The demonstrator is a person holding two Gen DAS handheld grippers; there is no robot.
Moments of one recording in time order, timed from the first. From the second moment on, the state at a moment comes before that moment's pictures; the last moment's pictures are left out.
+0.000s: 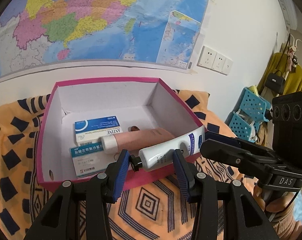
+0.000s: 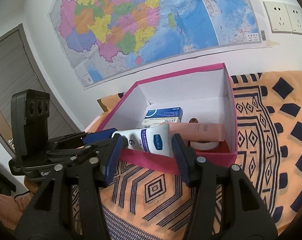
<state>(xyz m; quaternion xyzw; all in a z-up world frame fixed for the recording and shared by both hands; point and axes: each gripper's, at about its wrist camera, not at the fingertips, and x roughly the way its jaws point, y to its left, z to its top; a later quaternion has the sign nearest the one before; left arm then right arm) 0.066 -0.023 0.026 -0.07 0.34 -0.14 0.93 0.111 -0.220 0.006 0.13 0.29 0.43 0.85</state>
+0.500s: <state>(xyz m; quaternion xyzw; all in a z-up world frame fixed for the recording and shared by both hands) 0.092 -0.020 0.019 -0.06 0.35 -0.13 0.93 0.136 -0.213 0.000 0.13 0.30 0.42 0.85</state>
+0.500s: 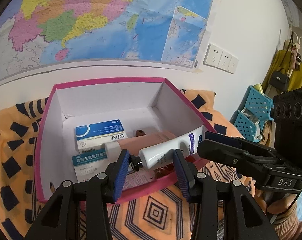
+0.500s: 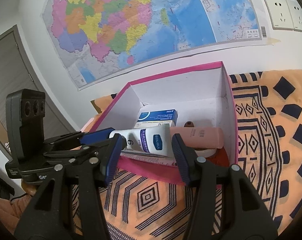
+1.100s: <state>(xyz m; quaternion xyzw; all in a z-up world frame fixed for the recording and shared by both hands) 0.110 -0.015 0.007 -0.06 0.36 -0.13 0.92 0.154 -0.204 -0.011 0.13 0.32 0.41 0.85</state>
